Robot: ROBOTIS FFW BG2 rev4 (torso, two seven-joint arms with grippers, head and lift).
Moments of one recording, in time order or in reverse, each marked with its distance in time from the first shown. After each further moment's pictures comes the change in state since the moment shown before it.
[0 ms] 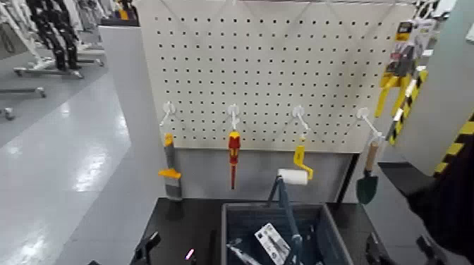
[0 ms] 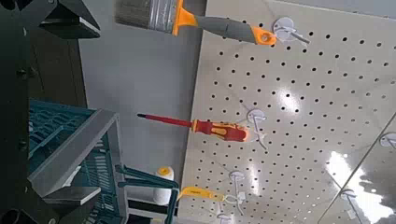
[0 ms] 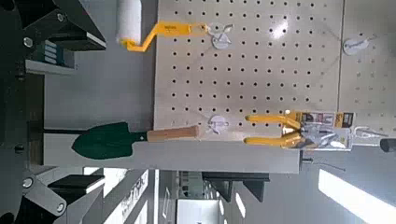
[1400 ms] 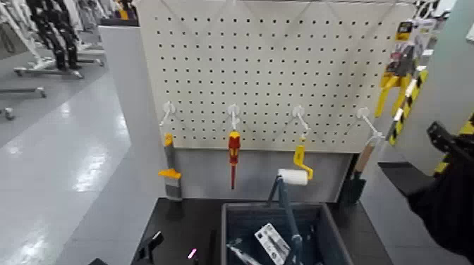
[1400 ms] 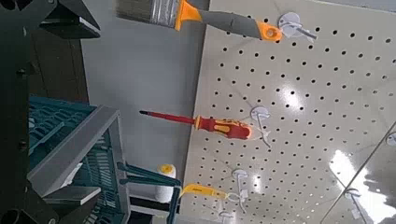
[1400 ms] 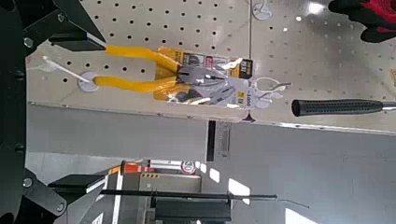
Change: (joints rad) left arm -0.012 0.005 -0.011 0.007 0.004 0.013 -0.002; right arm -0.479 -0.197 -0.328 -0.132 -0.221 0.575 0.454
